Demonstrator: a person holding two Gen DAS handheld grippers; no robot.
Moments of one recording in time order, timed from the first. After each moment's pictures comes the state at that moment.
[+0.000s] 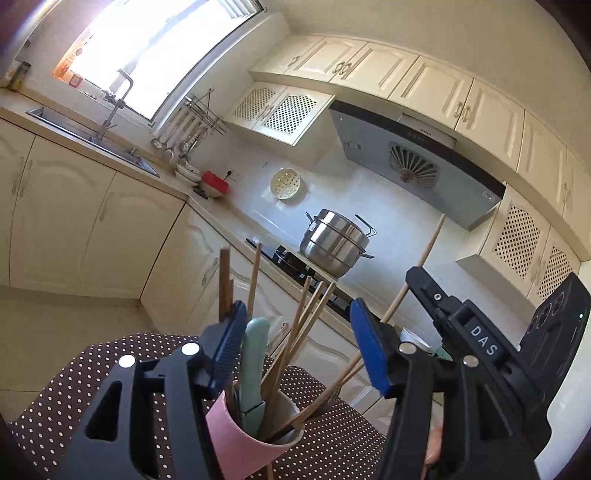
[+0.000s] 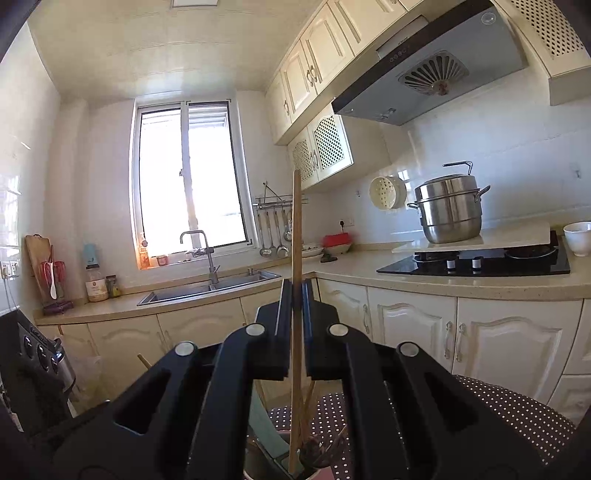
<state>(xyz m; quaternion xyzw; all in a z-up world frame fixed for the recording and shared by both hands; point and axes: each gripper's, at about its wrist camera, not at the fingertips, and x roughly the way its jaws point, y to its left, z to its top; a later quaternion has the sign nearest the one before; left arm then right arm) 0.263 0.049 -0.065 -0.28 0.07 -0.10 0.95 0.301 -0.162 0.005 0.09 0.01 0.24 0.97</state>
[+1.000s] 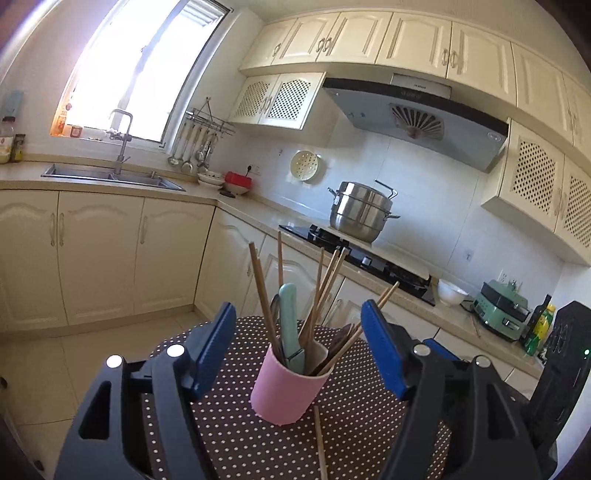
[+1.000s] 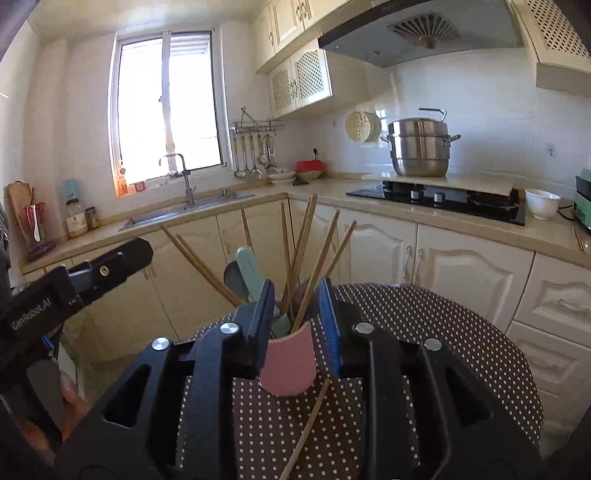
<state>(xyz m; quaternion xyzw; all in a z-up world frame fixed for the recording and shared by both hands) 0.183 0.030 -0.032 -0.16 0.13 -0.03 0.98 0.218 -0.167 -0.034 0.03 0.18 0.18 0.97</state>
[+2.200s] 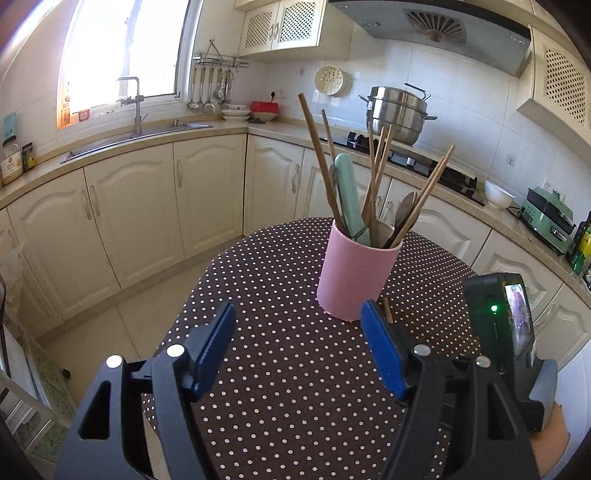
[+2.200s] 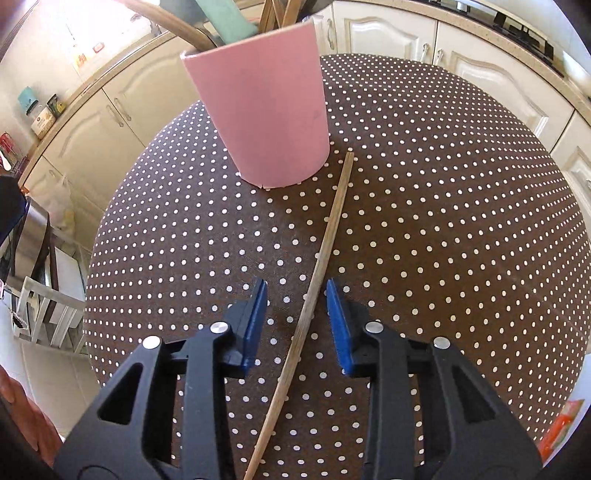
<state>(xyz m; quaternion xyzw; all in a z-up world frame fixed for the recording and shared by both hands) 0.178 0.031 -0.089 -0.07 0.30 0.02 0.95 0.289 -0.120 -0.175 -0.01 0.53 0.17 0.83</state>
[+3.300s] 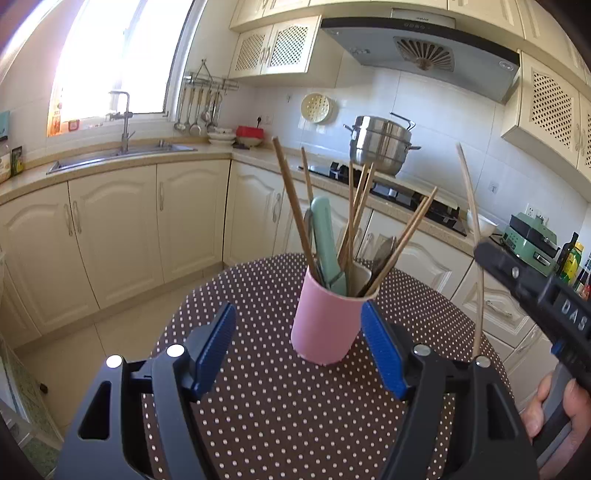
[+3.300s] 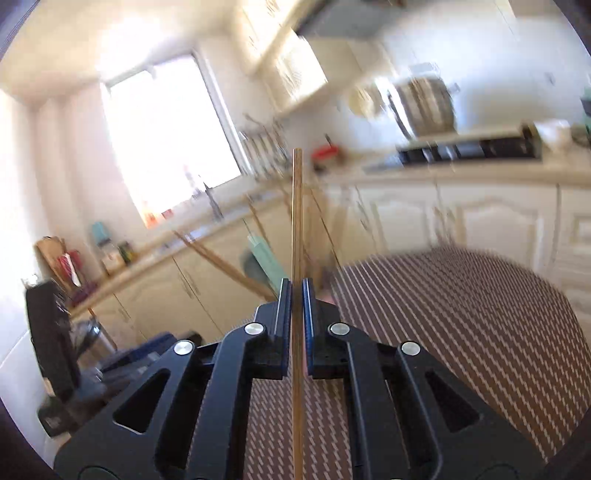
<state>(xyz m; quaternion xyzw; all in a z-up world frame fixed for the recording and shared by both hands) 0.197 0.026 -0.075 -0.09 0.24 -0.01 0.97 0.258 -0.212 -0.056 0.15 0.15 0.27 0.94</state>
